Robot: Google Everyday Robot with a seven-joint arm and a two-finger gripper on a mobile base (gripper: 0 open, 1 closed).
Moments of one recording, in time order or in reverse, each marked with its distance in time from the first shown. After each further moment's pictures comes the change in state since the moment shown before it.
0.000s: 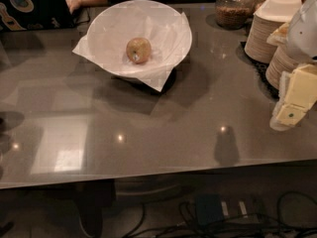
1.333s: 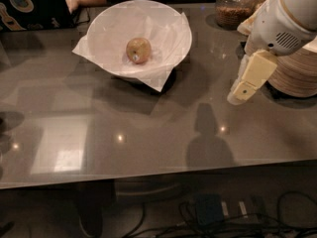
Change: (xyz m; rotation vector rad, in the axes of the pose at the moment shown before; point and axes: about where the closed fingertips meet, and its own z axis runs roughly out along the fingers) arm -0.054 -0.052 0.035 0.040 -0.213 0.036
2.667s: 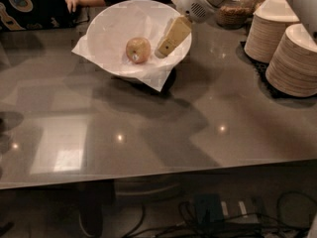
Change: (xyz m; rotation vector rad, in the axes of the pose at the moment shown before) arm -0.152 -0.100 0.092 0.006 -0.315 -0.037
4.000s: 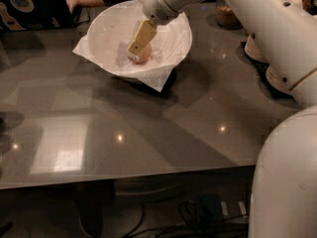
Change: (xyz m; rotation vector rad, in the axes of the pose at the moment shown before) arm -0.058 -0.013 0.085 -0.038 -0.111 -0.133
